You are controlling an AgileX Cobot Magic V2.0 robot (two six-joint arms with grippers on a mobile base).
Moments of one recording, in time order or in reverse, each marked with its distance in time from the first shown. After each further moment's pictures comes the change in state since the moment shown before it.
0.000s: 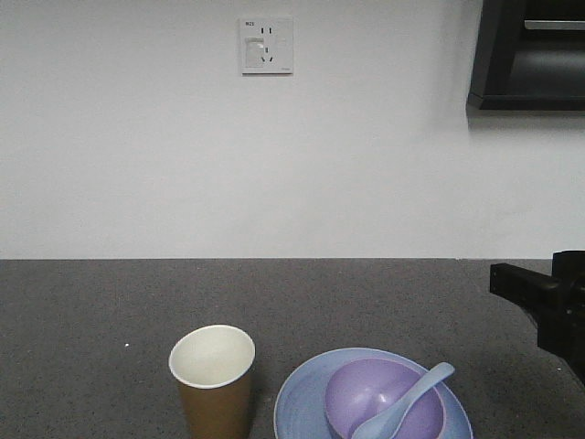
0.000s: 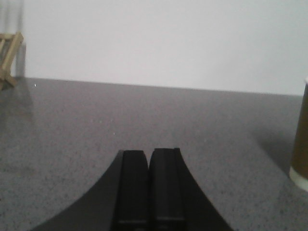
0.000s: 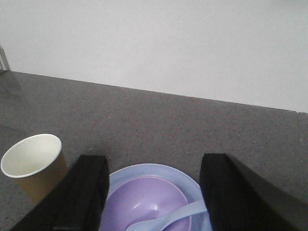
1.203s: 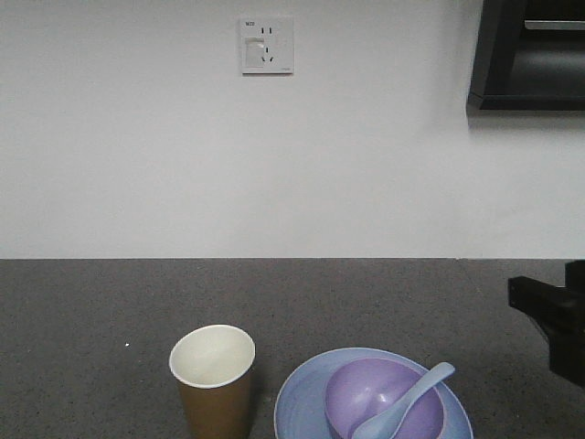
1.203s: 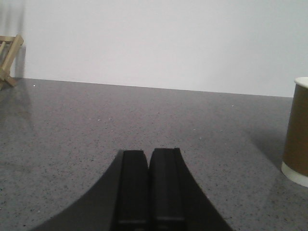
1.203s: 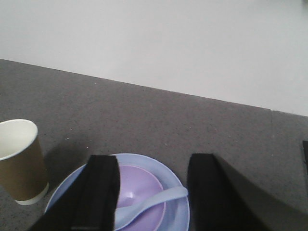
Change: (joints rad) left arm 0.000 -0.133 0.000 -0.005 0.149 -0.003; right arm 0.000 -0.065 0.069 -0.141 -0.023 0.068
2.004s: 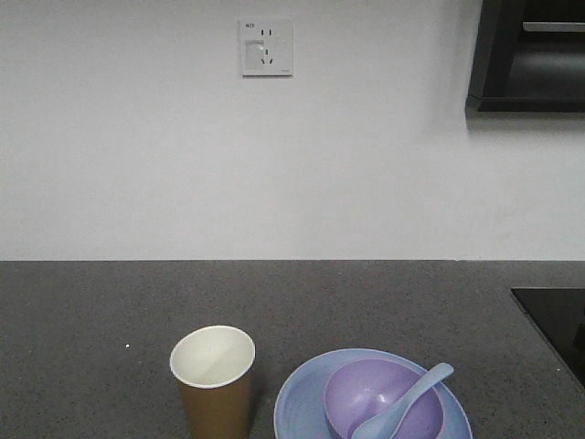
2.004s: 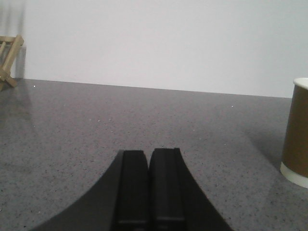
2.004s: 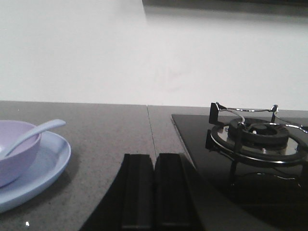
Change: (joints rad) left arm 0.000 0.000 0.000 0.000 -0.002 0.000; right arm -0.240 -0.828 0.931 -0.451 -0.441 0.366
